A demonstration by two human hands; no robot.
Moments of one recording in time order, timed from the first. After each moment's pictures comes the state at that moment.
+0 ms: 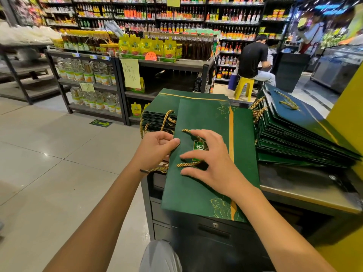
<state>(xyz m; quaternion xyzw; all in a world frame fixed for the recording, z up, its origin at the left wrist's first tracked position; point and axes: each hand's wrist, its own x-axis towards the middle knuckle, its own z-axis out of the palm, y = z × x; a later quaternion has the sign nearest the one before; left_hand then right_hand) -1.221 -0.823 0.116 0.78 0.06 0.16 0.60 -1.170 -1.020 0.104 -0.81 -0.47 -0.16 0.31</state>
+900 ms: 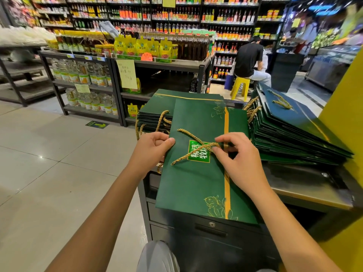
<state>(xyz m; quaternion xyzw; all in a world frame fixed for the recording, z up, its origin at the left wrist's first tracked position) -1.219 -0.829 0.113 0.79 0.08 0.19 0.58 -1.164 -1.066 0.116 -0.83 -0.29 -0.21 0.44</state>
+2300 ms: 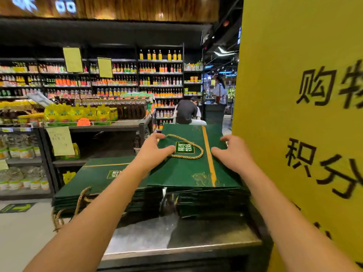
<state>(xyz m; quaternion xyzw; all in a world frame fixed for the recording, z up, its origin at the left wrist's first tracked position) -1.073 -0.969 0.257 0.83 -0.06 0.15 0.53 -1.093 -1.207 0.270 -0.90 -0.02 -0.21 0.37</state>
